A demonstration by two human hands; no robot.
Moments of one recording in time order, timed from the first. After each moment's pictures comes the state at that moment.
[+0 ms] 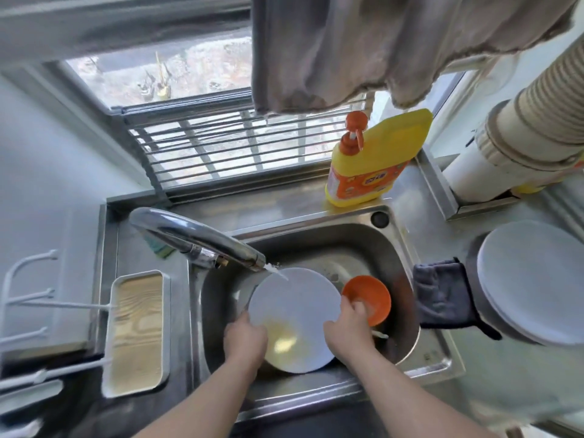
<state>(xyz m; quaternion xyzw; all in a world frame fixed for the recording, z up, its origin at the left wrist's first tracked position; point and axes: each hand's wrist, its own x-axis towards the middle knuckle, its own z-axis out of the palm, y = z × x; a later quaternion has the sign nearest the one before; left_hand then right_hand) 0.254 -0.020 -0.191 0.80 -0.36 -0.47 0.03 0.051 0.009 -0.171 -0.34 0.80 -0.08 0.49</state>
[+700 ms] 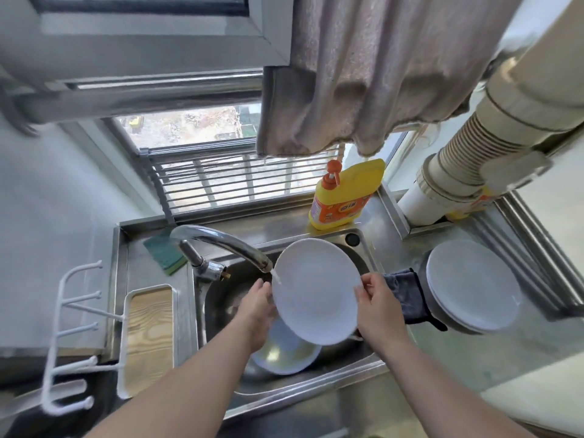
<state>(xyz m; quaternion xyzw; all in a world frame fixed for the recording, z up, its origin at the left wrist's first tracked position) 0.219 -0.062 -0.090 0.62 -0.17 -0.73 0.22 0.009 0.021 -0.043 -0.37 0.82 -0.29 0.32</state>
